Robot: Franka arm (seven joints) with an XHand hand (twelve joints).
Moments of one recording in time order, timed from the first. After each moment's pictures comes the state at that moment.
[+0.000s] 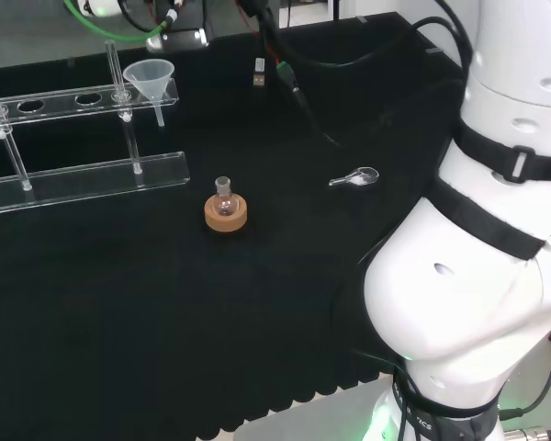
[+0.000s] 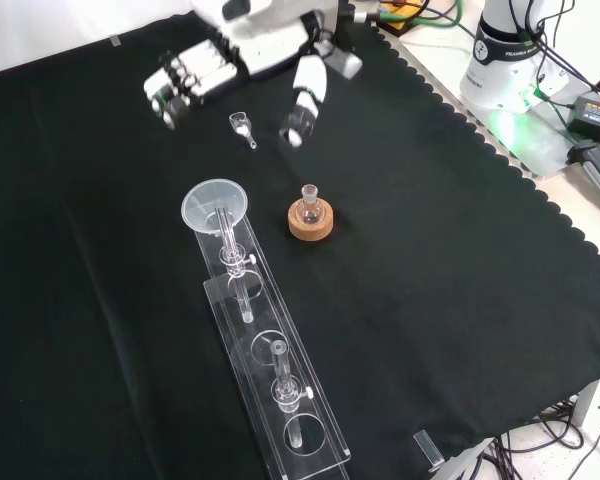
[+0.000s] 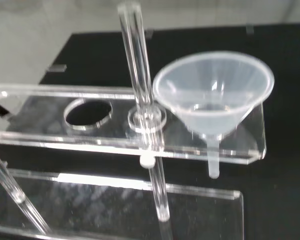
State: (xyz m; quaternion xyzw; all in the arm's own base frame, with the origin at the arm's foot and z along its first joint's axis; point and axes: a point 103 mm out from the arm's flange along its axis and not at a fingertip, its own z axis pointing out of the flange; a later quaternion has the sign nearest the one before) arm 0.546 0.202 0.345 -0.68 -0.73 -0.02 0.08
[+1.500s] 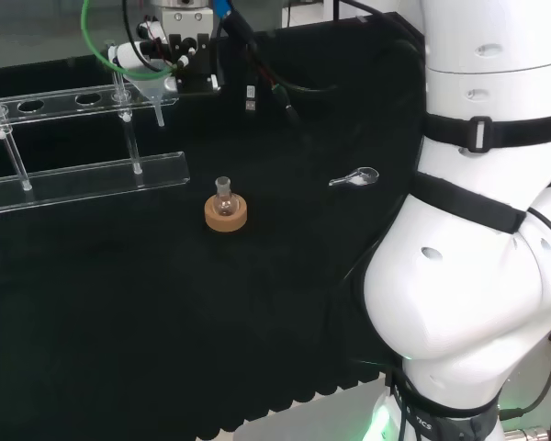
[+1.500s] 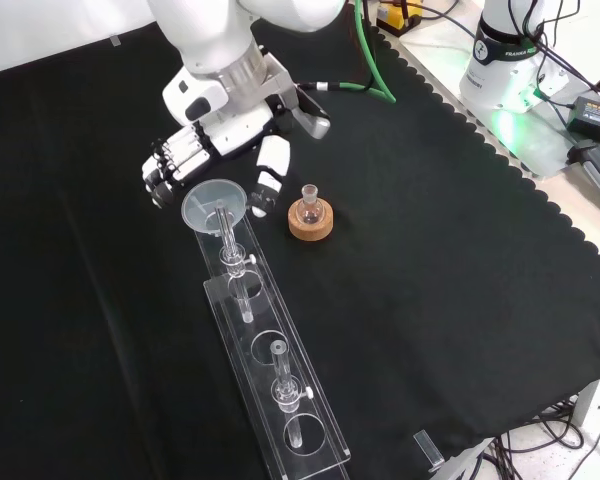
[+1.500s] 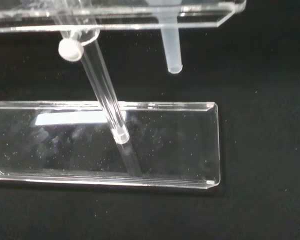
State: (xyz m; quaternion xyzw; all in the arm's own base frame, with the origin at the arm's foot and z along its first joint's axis) arm 0.572 0.183 0.243 -0.70 -0.69 0.05 0.14
